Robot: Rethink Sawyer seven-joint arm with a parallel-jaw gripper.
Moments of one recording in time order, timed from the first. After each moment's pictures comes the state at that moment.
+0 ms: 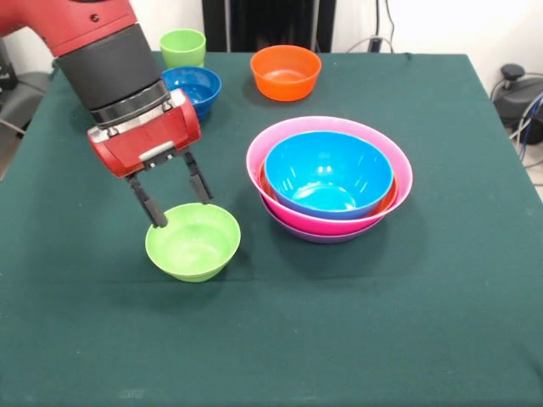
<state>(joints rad) -1.08 -0.26 0.98 1.45 -0.65 0.69 1.19</state>
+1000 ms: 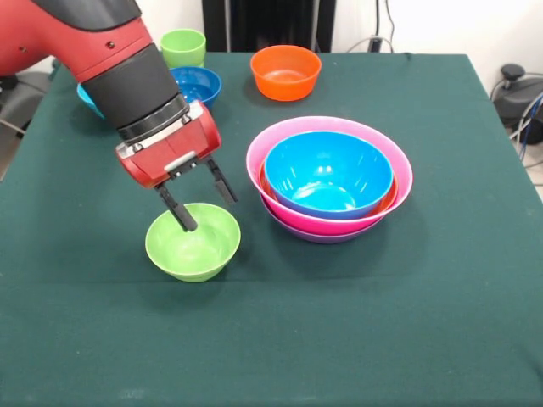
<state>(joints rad) -1.10 -0.18 0.98 1.46 -0.61 0.69 1.19</state>
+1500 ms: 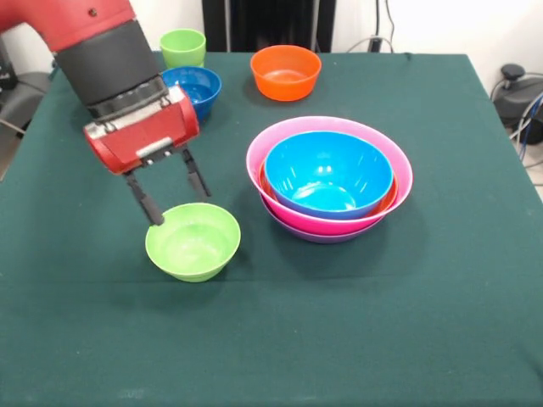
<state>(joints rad) -1.10 -0.28 1.00 1.46 -0.68 0.68 1.19</state>
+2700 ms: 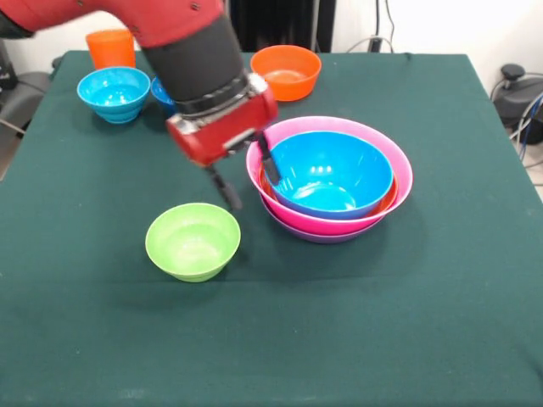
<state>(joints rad) -0.89 -0.36 0.88 1.43 -0.59 0.83 1.19</state>
